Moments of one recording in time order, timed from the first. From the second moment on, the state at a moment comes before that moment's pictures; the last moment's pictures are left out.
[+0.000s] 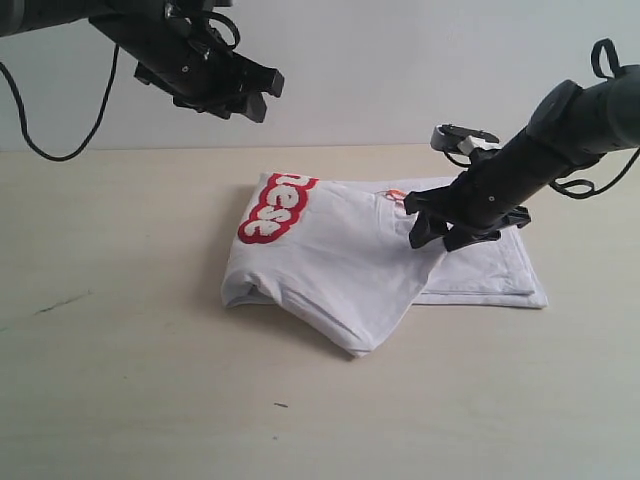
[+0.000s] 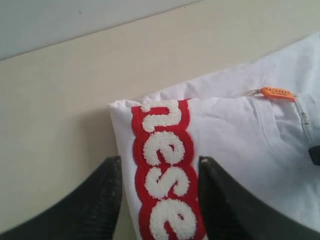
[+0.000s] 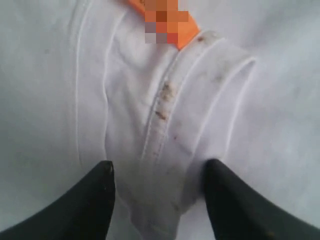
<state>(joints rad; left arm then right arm) -0.41 2.10 -1.86 -0.21 0.74 0.12 -0.01 2.23 -1.47 0.63 0.66 -0.49</state>
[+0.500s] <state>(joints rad) -0.41 2.14 -1.86 -0.20 0.75 0.12 0.01 2.23 -1.58 0.62 0.75 -0.51</state>
